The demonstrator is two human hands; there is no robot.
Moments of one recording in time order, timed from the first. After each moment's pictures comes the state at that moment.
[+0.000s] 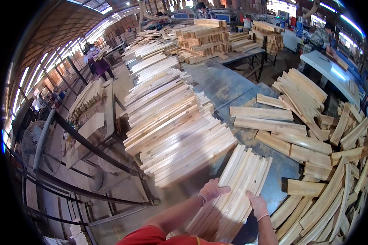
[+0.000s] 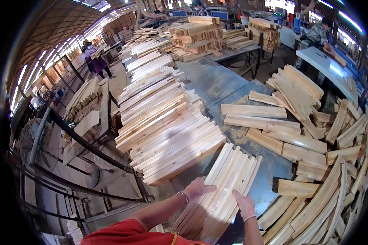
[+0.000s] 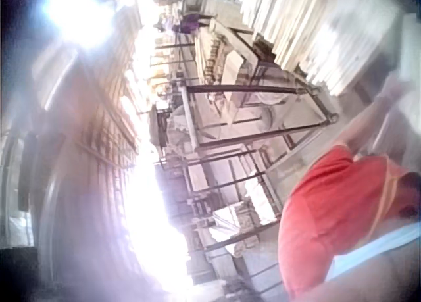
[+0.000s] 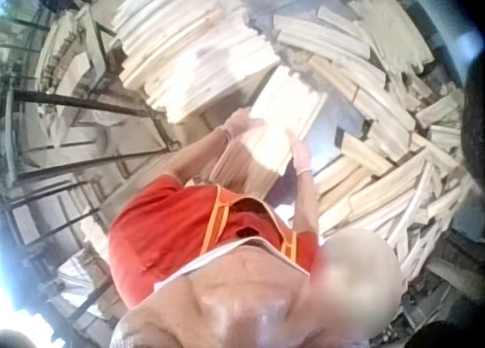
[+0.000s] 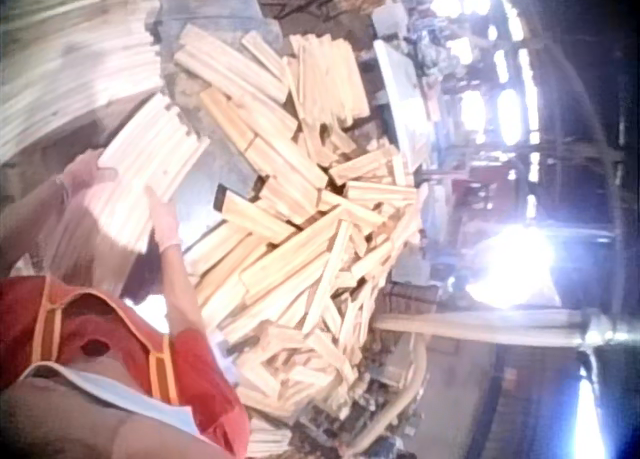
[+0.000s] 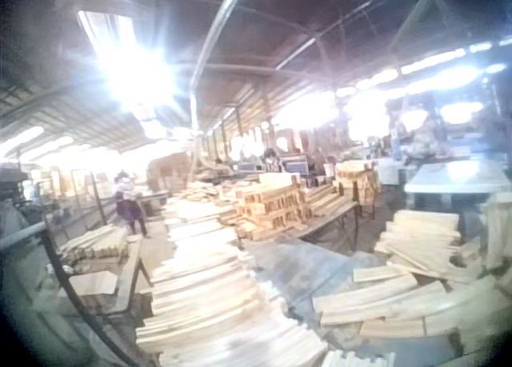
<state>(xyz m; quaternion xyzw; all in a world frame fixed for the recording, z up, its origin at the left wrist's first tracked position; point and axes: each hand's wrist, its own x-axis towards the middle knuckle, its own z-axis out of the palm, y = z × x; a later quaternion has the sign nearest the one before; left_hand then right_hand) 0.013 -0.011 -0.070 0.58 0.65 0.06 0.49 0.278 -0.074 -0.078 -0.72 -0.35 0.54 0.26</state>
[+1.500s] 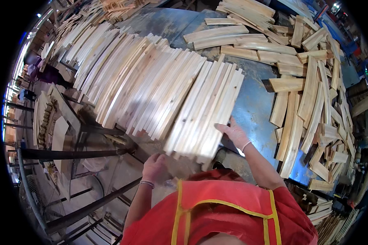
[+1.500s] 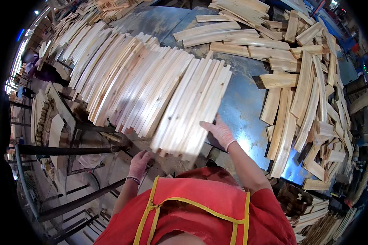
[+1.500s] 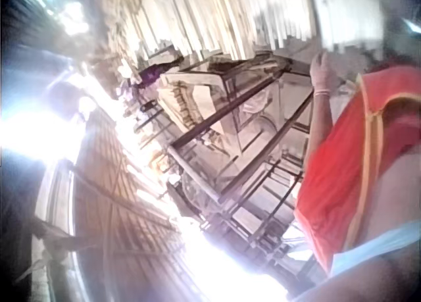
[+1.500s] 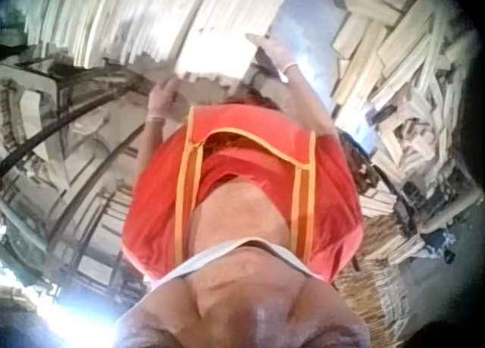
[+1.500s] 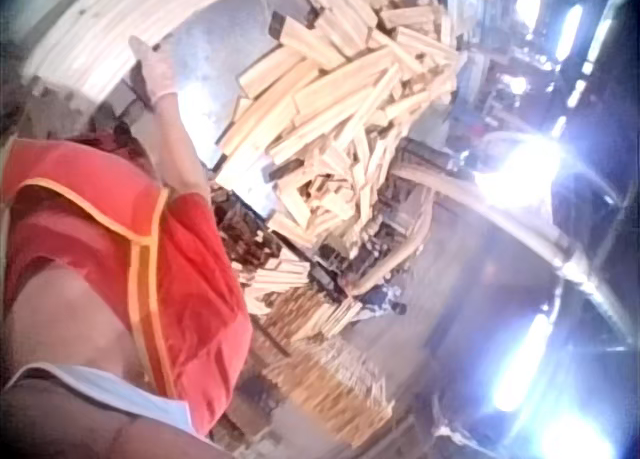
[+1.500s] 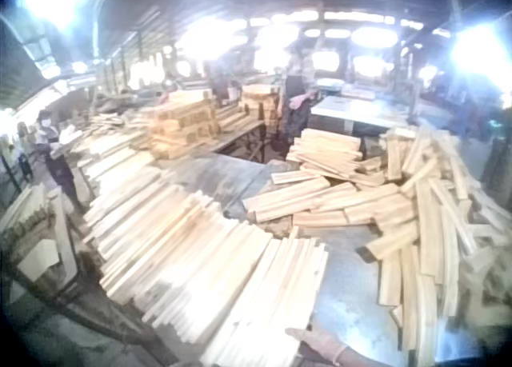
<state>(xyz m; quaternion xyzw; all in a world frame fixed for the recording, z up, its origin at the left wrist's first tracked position) -0.309 -0.168 -0.138 0.49 0.66 0.14 0.55 0.115 -0.152 -0.048 -0.66 -0.30 0.57 0.38</state>
